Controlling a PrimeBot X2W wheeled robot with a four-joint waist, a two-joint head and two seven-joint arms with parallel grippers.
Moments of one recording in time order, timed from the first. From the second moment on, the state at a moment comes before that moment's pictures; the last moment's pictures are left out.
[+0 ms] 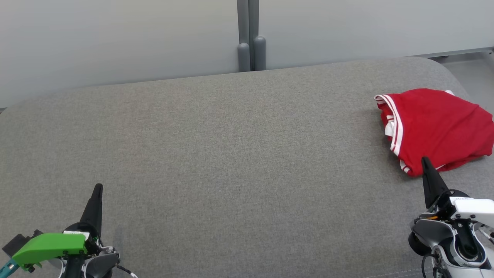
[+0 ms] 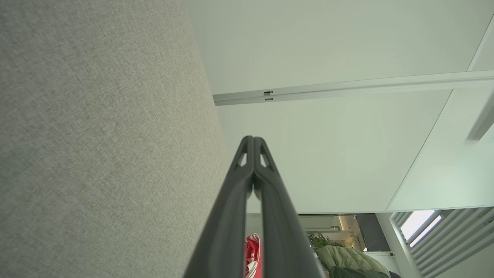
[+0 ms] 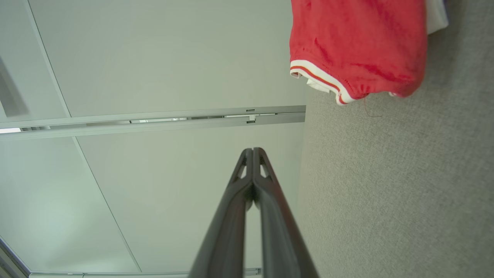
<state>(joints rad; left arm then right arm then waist) -0.06 0.05 0.06 0.28 -1.62 -0.12 0.09 -0.05 -0.07 -0.09 0.28 1.64 0.11 0.08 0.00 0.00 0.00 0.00</state>
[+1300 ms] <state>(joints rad) -0.06 0.05 0.06 0.28 -1.62 -0.12 0.10 -0.05 -0.06 -0.10 0.28 1.64 0.11 0.08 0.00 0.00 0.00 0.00</state>
